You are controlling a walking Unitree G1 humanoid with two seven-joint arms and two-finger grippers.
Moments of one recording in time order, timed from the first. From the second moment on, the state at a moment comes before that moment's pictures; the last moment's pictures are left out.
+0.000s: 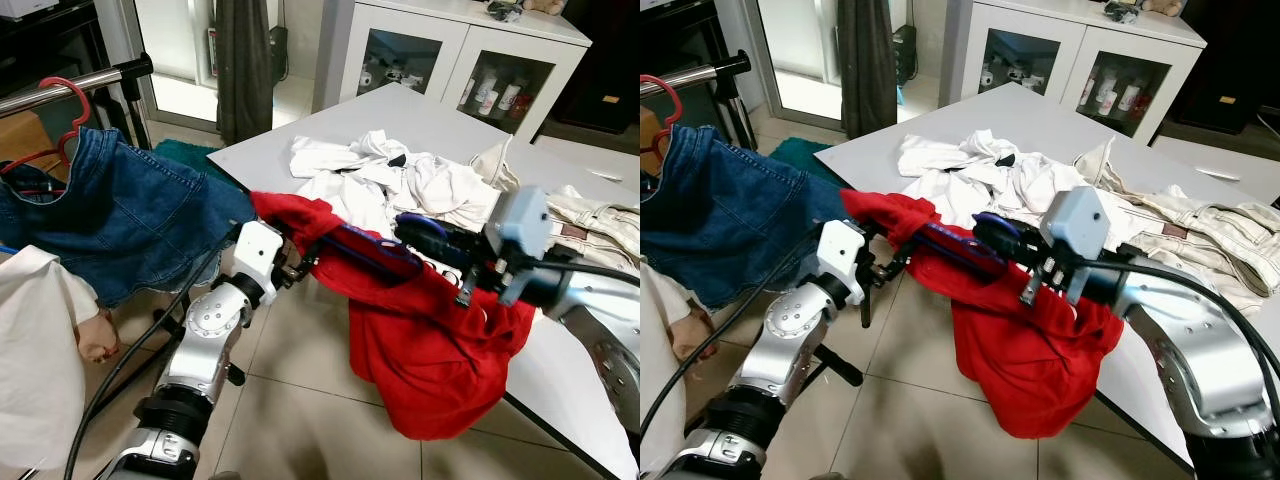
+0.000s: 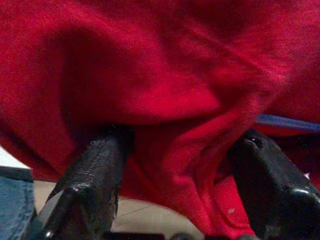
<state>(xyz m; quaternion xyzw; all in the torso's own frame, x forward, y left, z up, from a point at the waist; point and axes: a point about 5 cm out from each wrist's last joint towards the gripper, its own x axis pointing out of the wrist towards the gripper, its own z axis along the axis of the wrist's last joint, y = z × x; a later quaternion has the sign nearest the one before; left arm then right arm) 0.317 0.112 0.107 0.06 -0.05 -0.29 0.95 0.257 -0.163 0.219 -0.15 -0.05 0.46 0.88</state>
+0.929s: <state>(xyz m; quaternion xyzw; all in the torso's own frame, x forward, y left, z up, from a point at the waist) 0.314 0.108 0.112 0.04 -0.06 -0.32 0.95 0.266 -0.191 0.210 -0.31 0.00 0.41 0.86</state>
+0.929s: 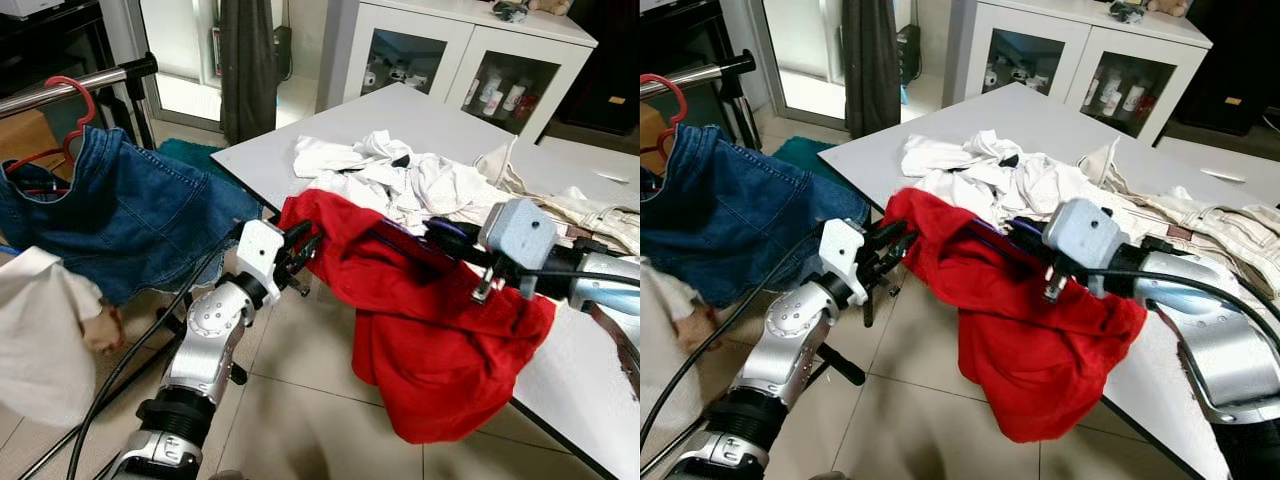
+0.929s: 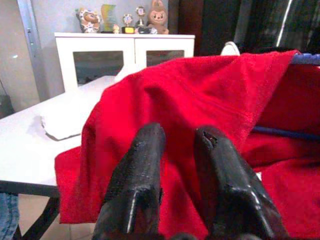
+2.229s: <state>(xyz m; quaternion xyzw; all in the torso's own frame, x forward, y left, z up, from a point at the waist) 0.308 0.111 0.108 0.08 -0.08 -0.32 0.94 0.271 -0.161 0.228 -0.27 -0.06 0.40 0.87</state>
